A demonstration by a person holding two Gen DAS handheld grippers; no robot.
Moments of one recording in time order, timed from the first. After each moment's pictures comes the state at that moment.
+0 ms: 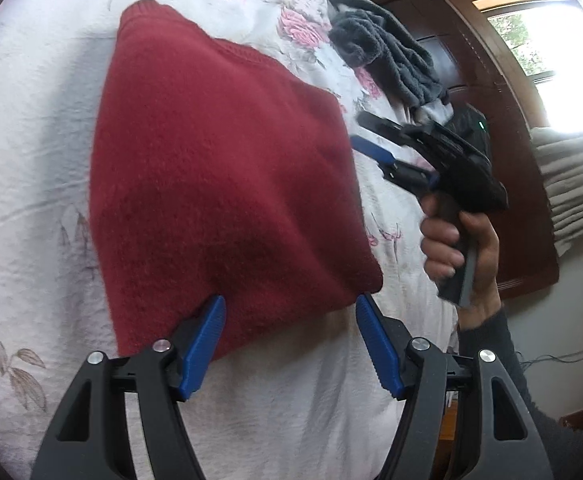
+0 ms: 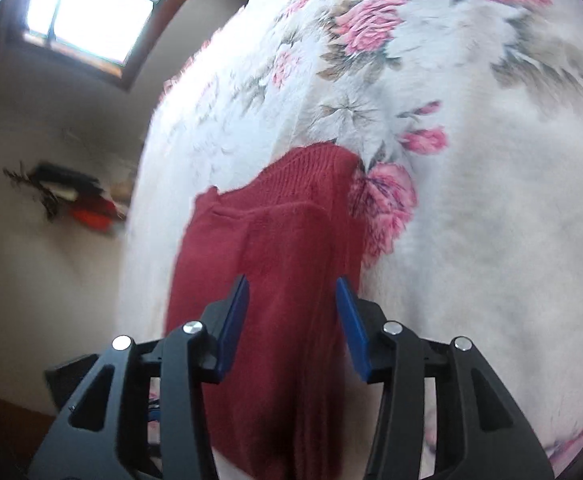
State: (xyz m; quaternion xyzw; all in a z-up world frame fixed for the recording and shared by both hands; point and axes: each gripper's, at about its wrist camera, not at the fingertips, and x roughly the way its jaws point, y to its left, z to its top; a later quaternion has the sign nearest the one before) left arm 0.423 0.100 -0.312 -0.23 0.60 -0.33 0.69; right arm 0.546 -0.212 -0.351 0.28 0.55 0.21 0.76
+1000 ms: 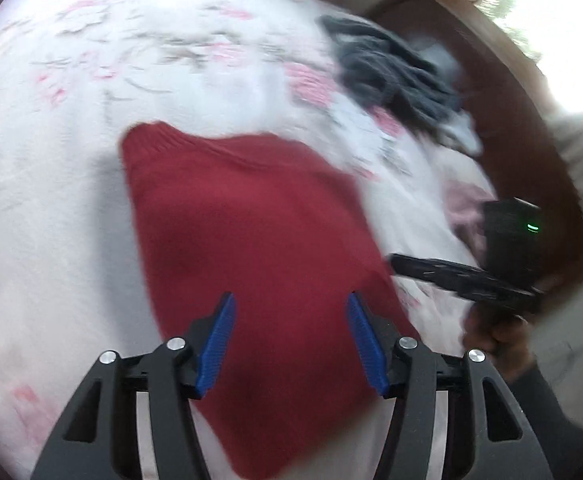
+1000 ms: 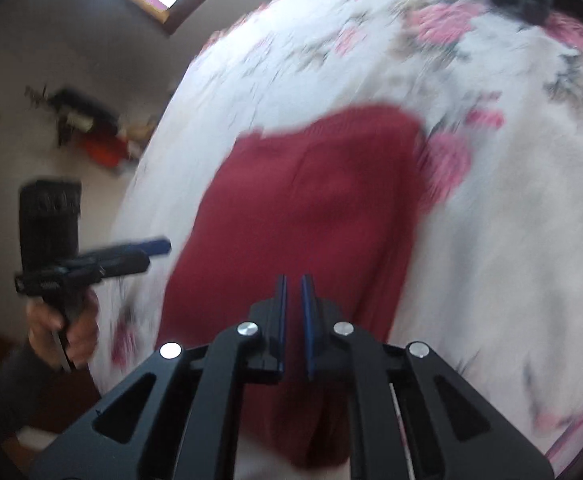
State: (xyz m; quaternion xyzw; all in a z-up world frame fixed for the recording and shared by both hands) left arm 0.480 0.110 -0.284 -0.12 0.56 -0.32 0.76; right arm 0.477 -0.178 -0.352 0.18 0.55 0.28 0.77
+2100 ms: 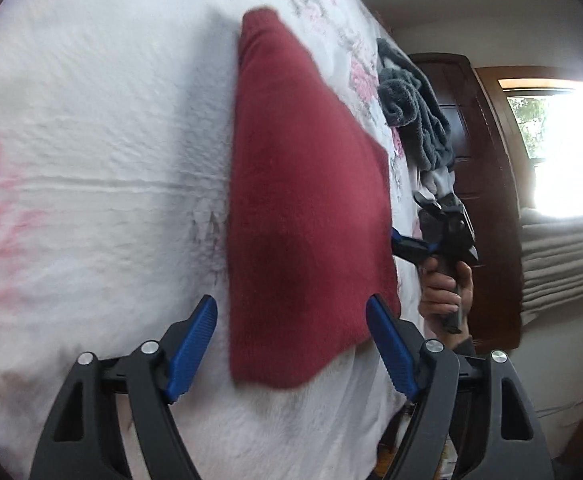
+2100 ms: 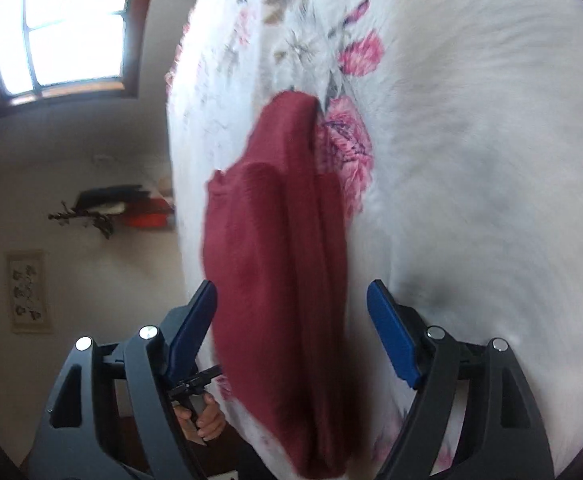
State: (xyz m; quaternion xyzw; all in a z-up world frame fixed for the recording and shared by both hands) left arm 0.433 0.186 -0.366 -0.36 0.59 -0.30 0.66; right arm 0.568 -0.264 -0.418 0.42 0.61 0.26 0.62
